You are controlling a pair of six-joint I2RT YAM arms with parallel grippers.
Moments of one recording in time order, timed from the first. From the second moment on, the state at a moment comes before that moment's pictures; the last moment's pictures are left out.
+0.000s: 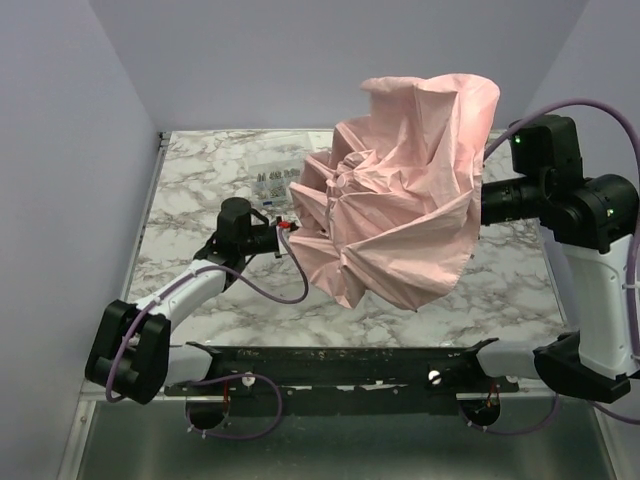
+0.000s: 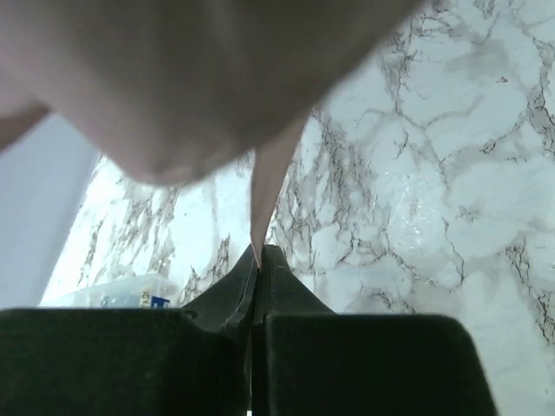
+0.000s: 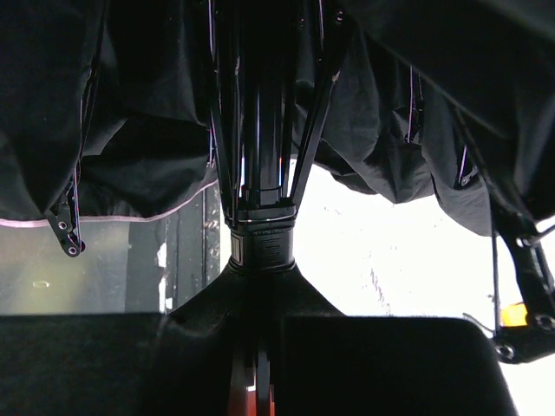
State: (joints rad) left arm -0.37 1.23 0.63 0.31 0.92 0.76; right arm 0.44 1.31 2.09 -1.44 -0.95 -0.65
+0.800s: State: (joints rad) left arm -0.40 1.04 0.60 0.35 0.77 0.62; right arm 0.44 1.49 2.12 -1.45 -0.74 -0.70
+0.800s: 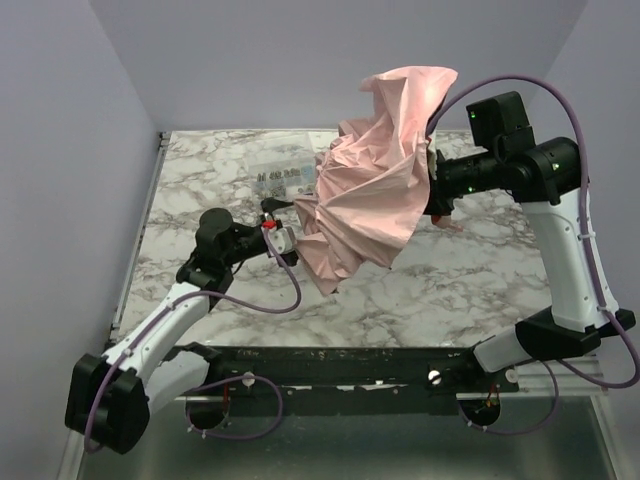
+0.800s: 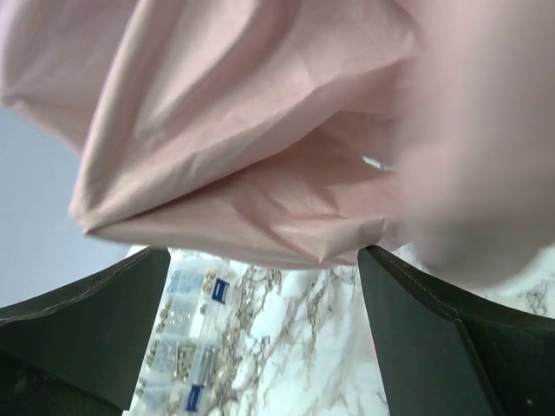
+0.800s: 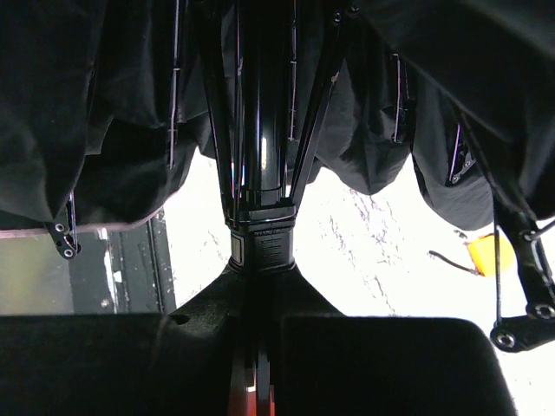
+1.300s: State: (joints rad) left arm -0.37 0.46 0.48 0.14 0.31 -0.21; right arm 0.44 1.49 2.11 -1.45 -0.71 -0.74
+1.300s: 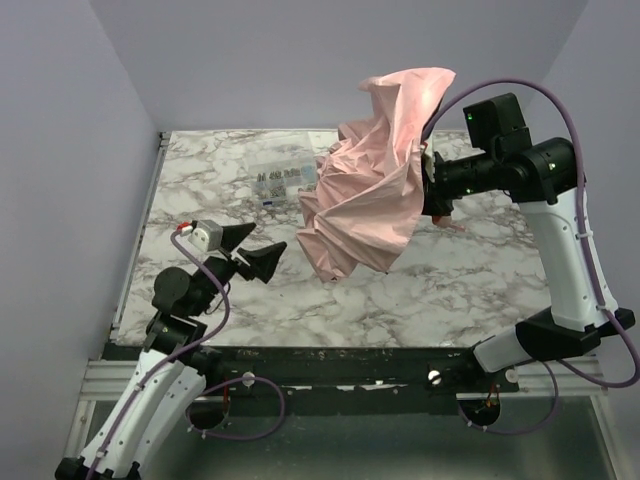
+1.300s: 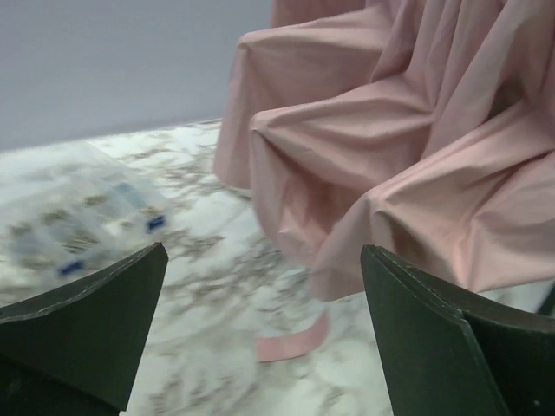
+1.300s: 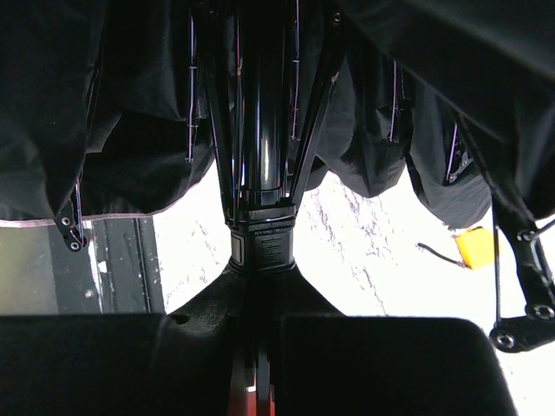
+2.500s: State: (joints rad) left arm -0.72 1.23 0.49 1.24 0.09 -1.07; right arm 0.44 1.63 1.92 -1.44 -0.77 -0.84
